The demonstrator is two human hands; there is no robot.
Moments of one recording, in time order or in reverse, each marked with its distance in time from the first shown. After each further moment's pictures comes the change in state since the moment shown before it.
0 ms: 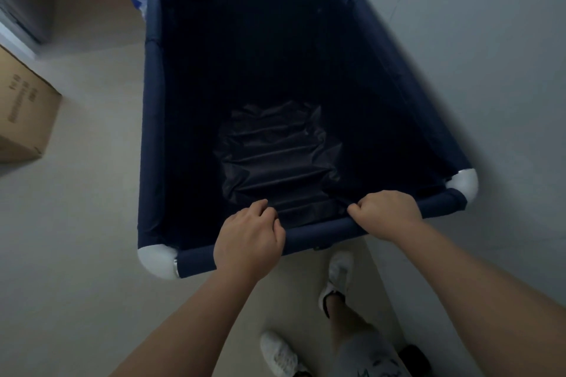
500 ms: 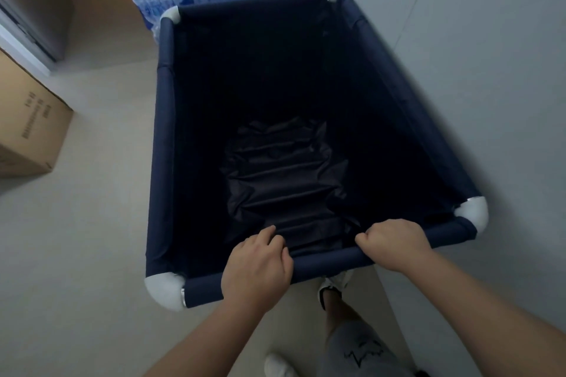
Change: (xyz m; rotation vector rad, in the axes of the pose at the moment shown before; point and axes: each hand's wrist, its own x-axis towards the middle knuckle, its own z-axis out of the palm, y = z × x) left_hand 0.003 -0.002 -0.001 -0.004 0.012 0.017; right_hand -0.001 -0.001 -0.013 -0.213 -0.089 -0.161
